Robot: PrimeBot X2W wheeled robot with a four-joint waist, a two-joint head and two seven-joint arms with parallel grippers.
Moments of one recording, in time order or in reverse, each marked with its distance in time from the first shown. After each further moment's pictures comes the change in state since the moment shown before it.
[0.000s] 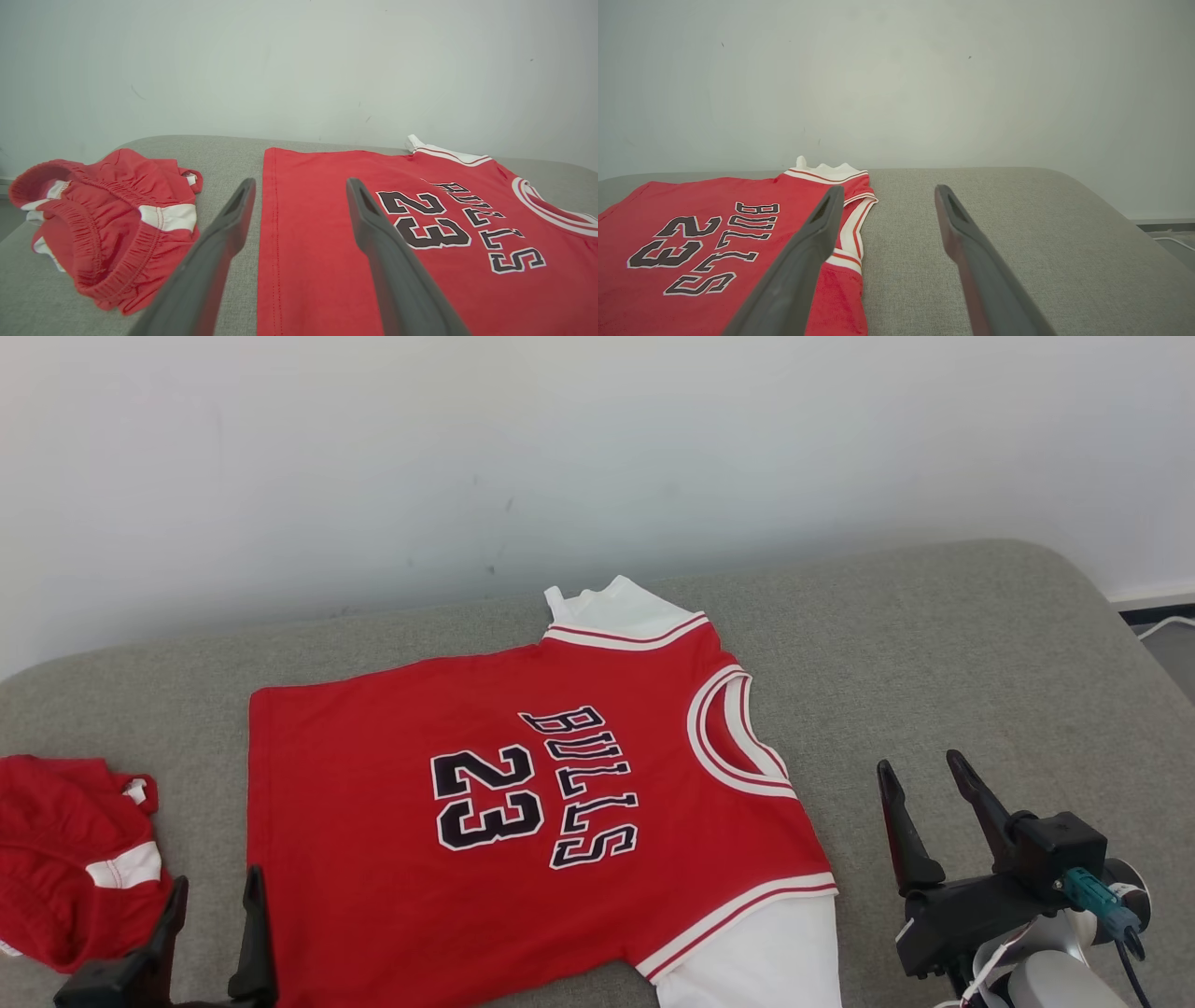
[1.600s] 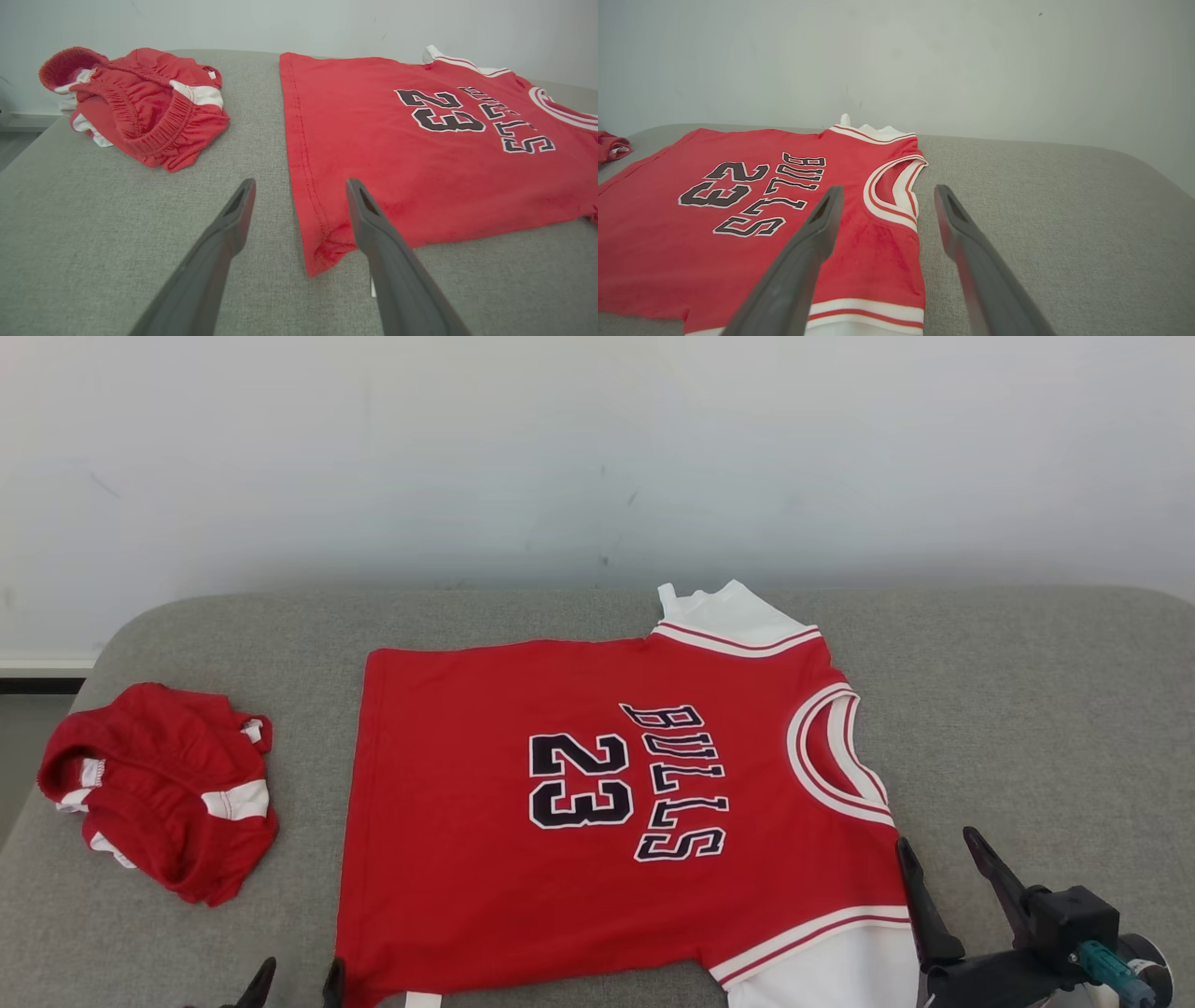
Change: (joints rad) left arm 0.066 -0.002 -0.090 0.045 0.054 -0.081 0.051; right arm 0.143 0.011 -0.073 -0.011 -0.062 0.045 0.000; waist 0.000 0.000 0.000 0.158
